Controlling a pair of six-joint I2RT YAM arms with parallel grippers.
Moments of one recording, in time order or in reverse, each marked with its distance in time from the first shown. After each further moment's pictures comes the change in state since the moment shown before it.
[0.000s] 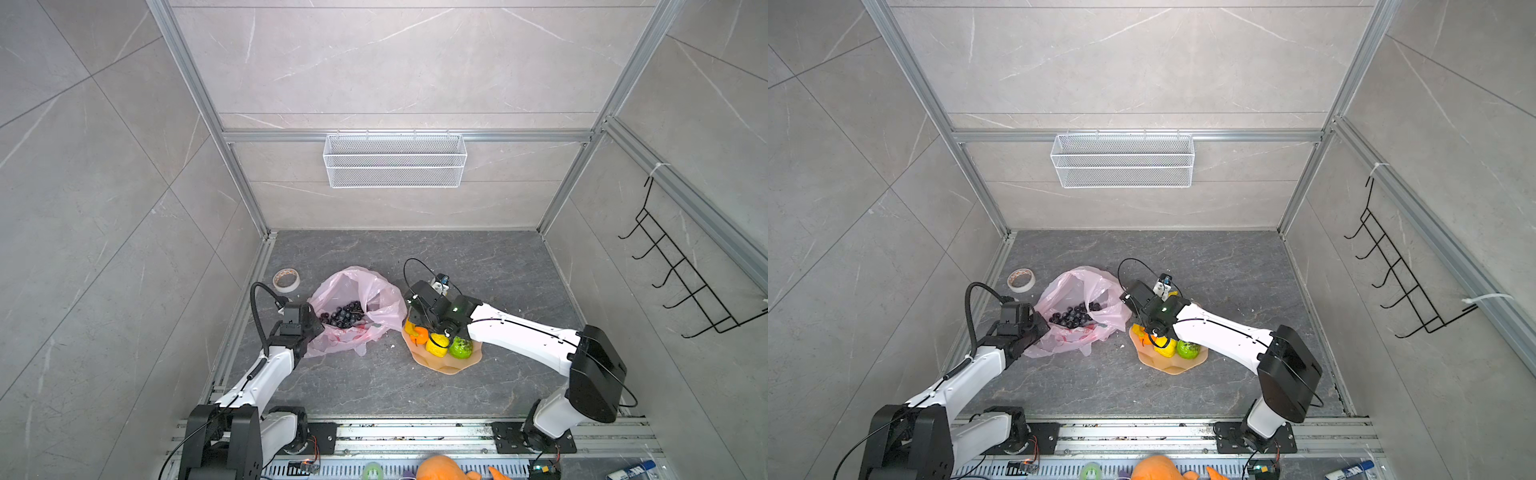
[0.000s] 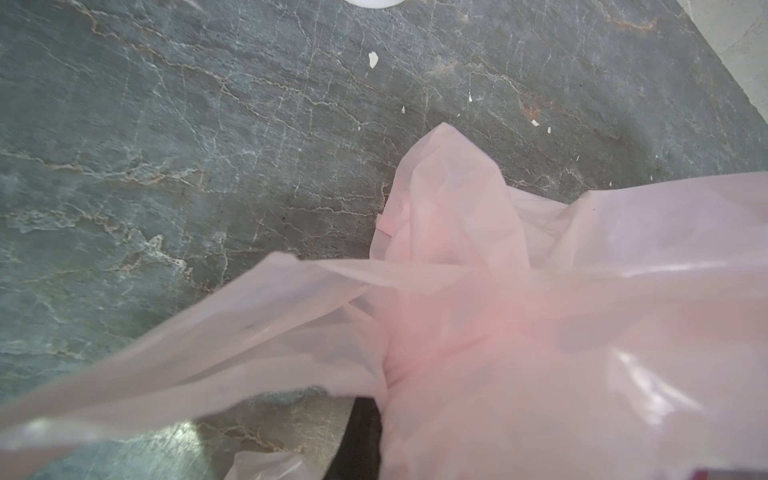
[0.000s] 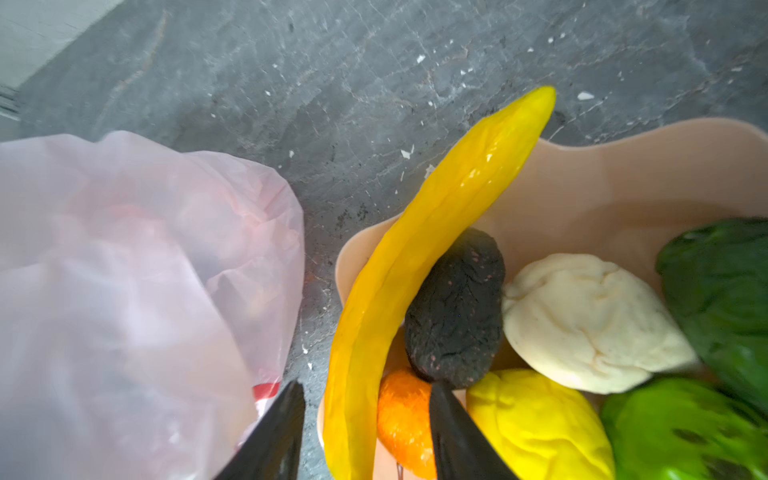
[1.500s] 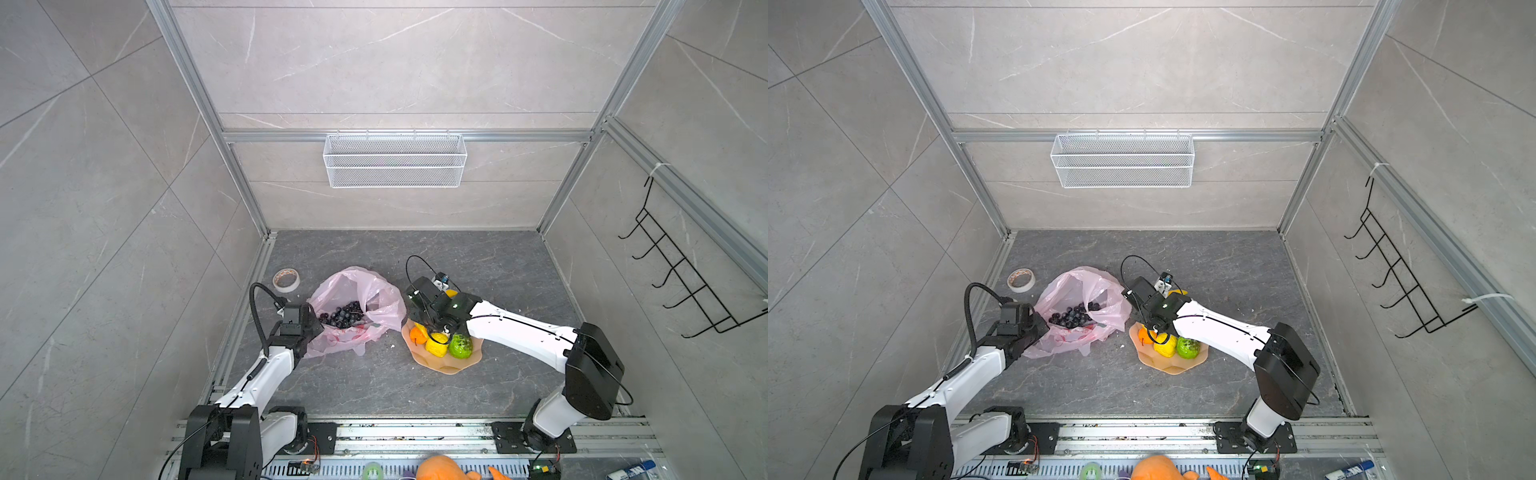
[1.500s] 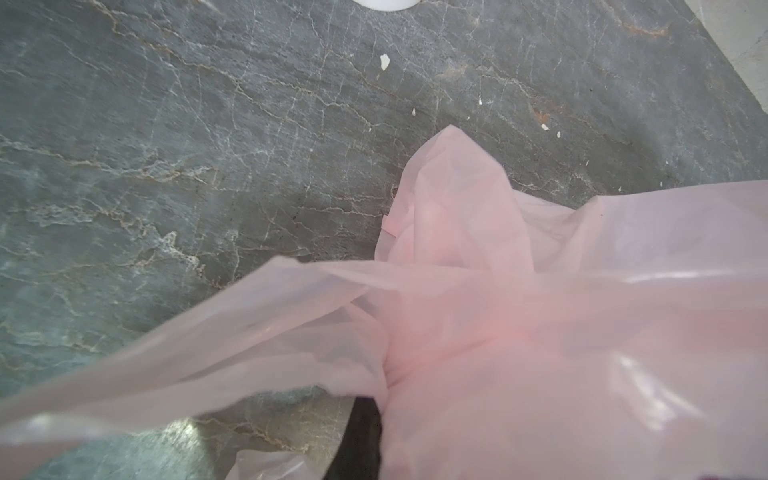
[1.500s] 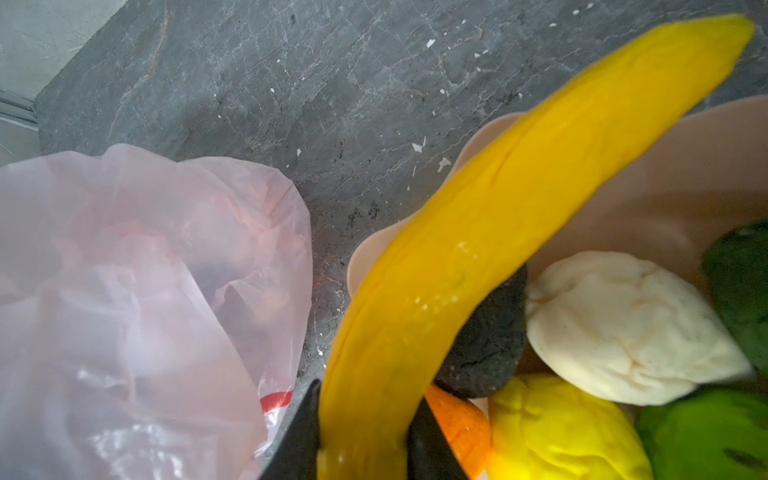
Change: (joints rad) left arm 0.001 -0.002 0.000 -0.008 -0.018 -0.019; right arm -0.040 0.047 0.014 0.019 -0.073 0.053
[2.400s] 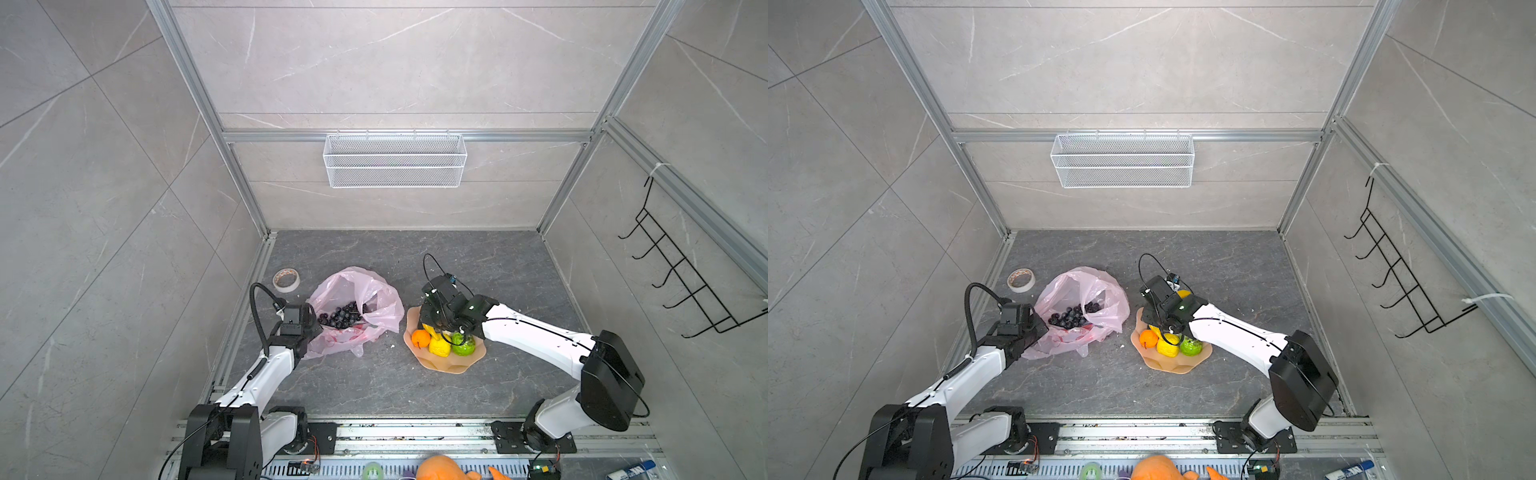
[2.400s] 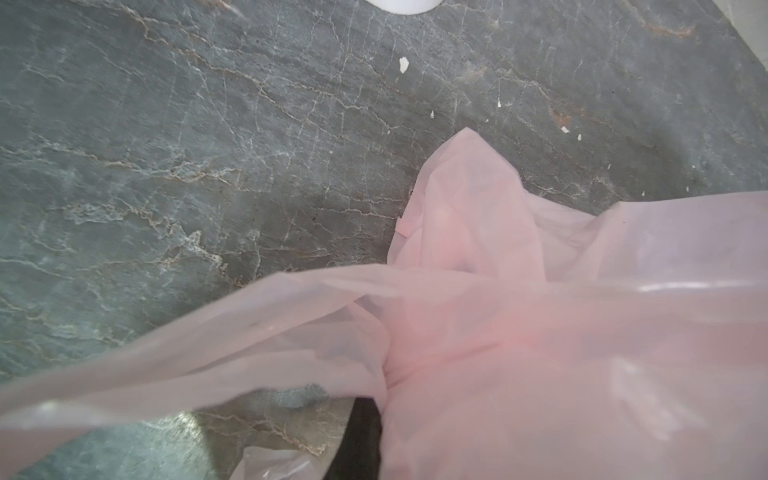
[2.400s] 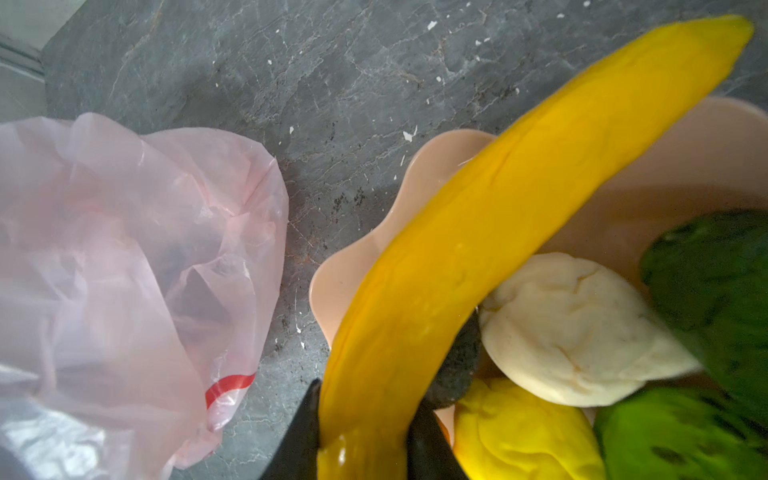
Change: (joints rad) left arm 0.000 0.002 0.000 -0.015 -0.033 0.000; right arm -0.085 -0.091 -0.123 0.069 -0.134 -0.123
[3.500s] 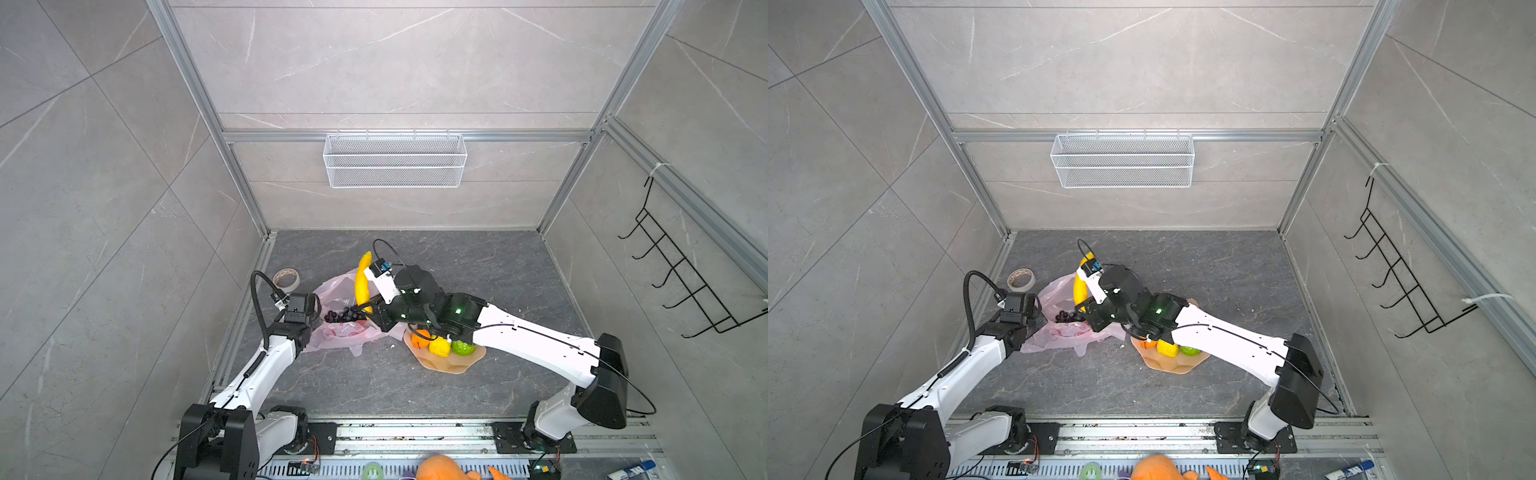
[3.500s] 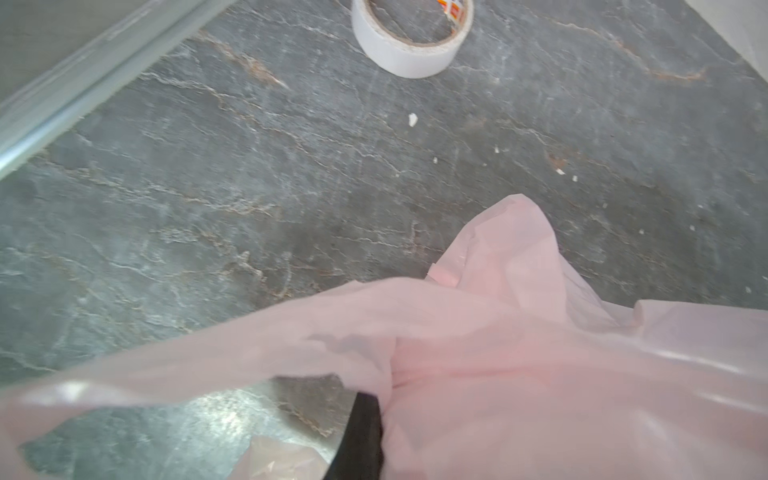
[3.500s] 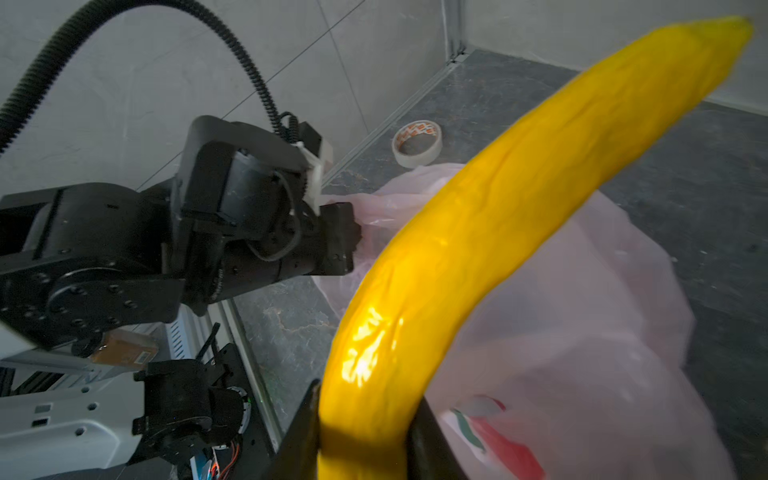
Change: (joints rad) left arm -0.052 0.012 0.151 -0.195 -0.172 -0.056; right arm 0.220 0.002 0.290 0.168 -0.233 -0.679
